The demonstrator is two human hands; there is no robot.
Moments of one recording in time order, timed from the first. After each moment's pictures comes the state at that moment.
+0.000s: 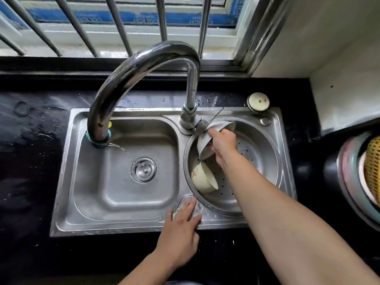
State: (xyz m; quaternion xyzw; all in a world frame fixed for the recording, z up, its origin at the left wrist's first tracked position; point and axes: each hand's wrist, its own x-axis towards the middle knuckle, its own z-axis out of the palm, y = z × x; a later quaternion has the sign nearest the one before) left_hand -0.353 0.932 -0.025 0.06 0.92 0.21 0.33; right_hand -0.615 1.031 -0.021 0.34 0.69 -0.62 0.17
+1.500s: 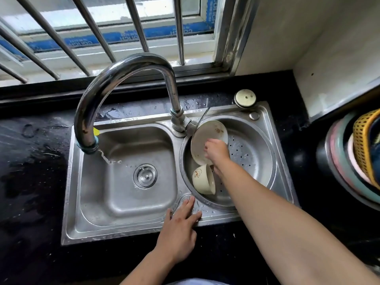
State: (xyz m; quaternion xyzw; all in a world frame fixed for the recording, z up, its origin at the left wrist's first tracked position) left_hand -0.350 0.930 -0.026 0.05 0.92 0.20 0.34; right_hand -0.582 1.056 -0.042 0.31 0.72 -0.58 0.23
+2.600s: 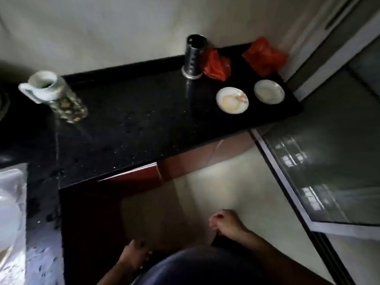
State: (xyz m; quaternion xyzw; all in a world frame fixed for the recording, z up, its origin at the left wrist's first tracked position) left_hand -0.105 0.971 -0.025 0.43 0.70 -0.09 0.56; right_hand 0.210 1.005 0.035 0.76 0.33 -0.56 0.01
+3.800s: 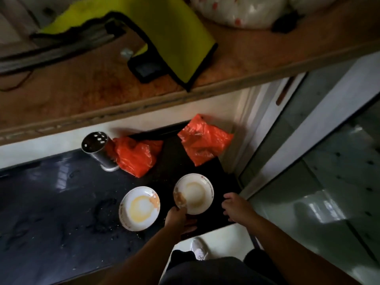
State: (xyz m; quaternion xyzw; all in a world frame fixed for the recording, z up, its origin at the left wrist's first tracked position) left_hand 0.492 1.432 0.002 0.13 0.69 0.26 0.67; right_hand 0.710 1.452 0.042 0.72 0.38 -0.56 -0.14
